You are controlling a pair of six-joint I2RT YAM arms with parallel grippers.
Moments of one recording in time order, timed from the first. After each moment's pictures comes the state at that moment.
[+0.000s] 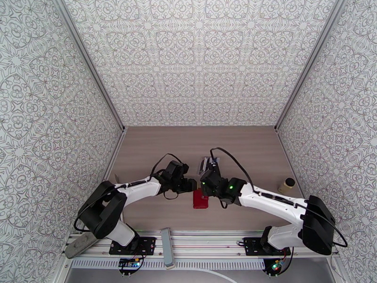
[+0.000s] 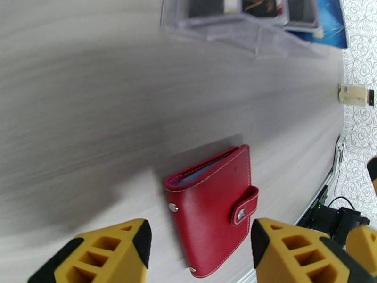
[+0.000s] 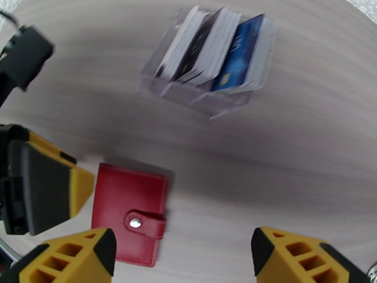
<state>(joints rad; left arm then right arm) -0.62 1.60 0.78 -0.15 0.45 -0.72 1.00 1.42 0.98 -0.64 0.41 0.73</state>
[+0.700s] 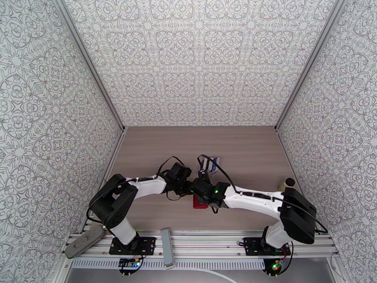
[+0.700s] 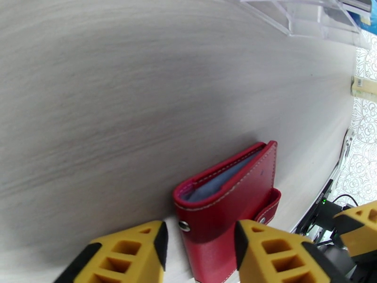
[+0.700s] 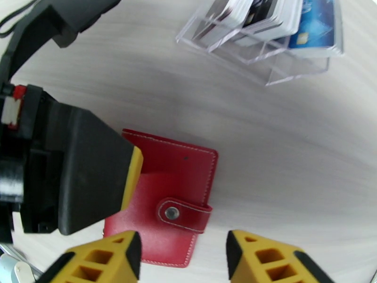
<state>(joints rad) -0.63 1.70 0.80 -0.15 0.48 -0.73 1.08 1.59 1.01 -0.60 0.36 0.77</state>
